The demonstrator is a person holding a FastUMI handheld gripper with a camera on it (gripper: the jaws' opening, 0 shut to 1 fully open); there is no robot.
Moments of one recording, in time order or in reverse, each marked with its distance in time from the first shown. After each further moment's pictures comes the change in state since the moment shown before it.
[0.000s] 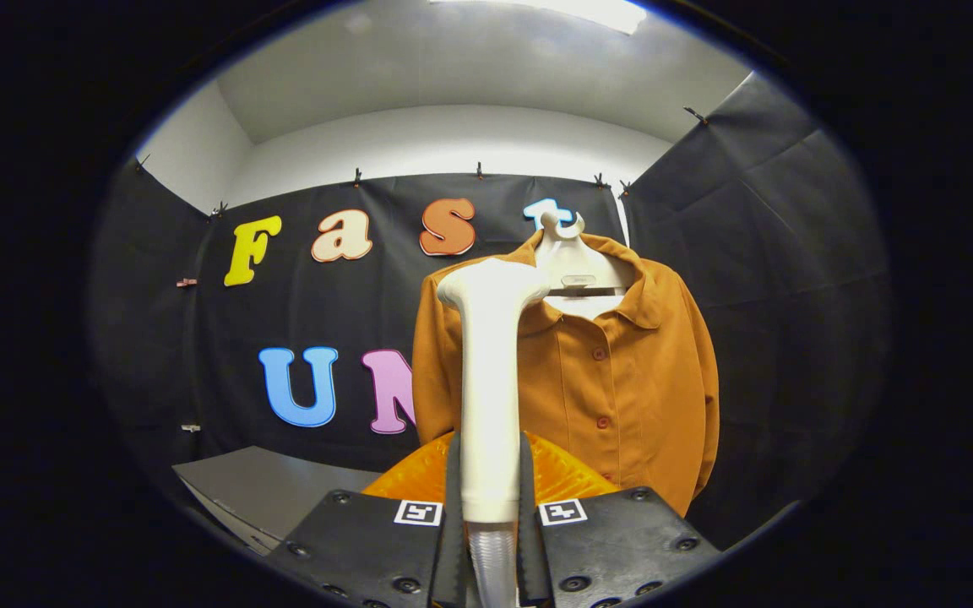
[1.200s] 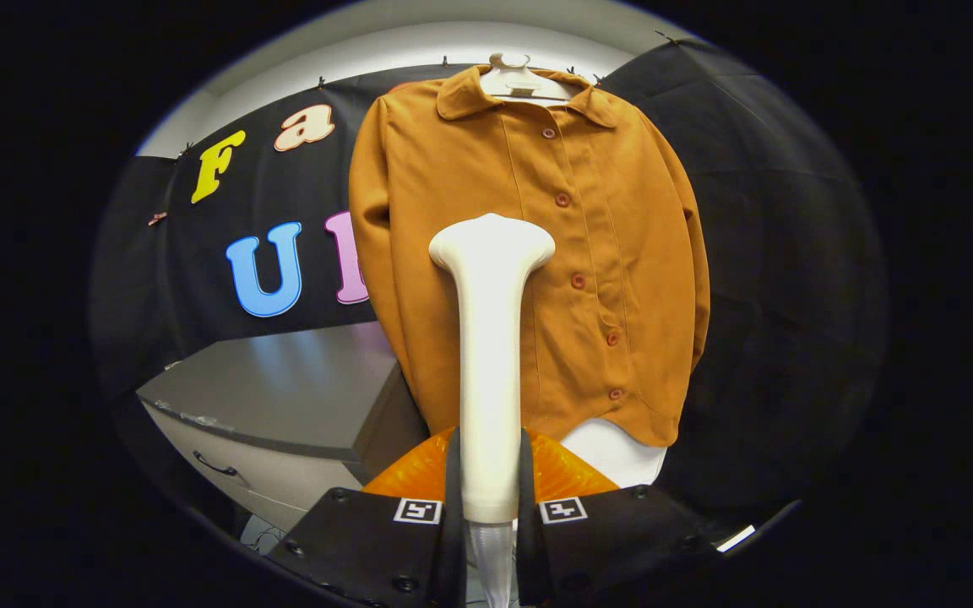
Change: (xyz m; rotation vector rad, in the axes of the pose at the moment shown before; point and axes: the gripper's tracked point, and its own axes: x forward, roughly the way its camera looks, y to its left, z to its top) arm -0.055 -0.049 -0.208 0.047 0.443 -0.083
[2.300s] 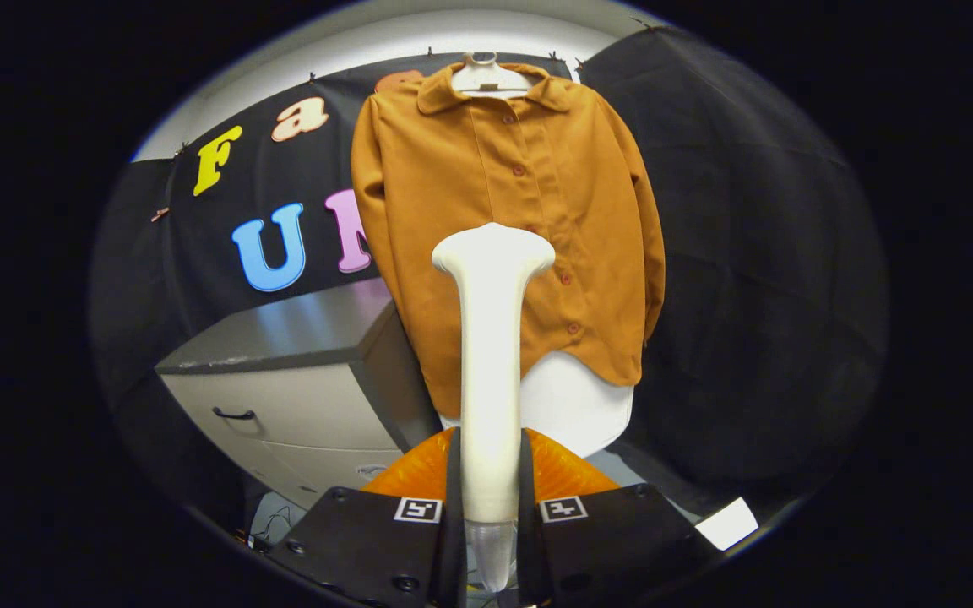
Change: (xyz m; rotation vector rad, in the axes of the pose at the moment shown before) arm -0.095 -0.026 -0.003 -0.011 0.021 -0.008
